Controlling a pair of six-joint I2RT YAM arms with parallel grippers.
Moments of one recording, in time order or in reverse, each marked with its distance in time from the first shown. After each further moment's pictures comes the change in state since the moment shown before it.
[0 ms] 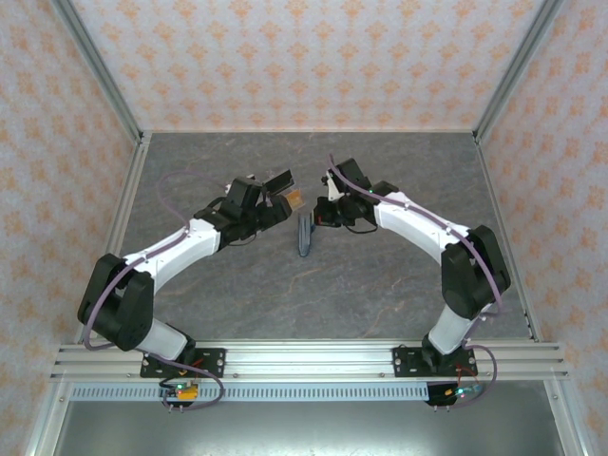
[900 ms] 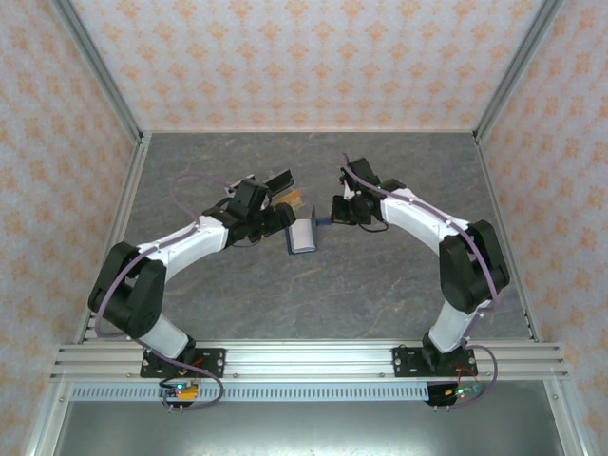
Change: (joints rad) left arm -0.014 0.098 0.023 0.021 0.109 0.027; right arm -0.097 0.032 -0.040 -0.037 0.135 -0.028
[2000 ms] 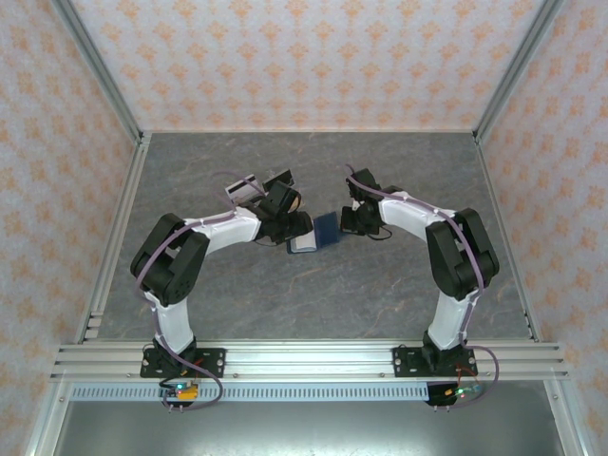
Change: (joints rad) left arm -0.087 0.283 0.156 0.016 -0.010 -0.025; right arm -0.050 0.106 -0.058 0.028 0.058 -0.010
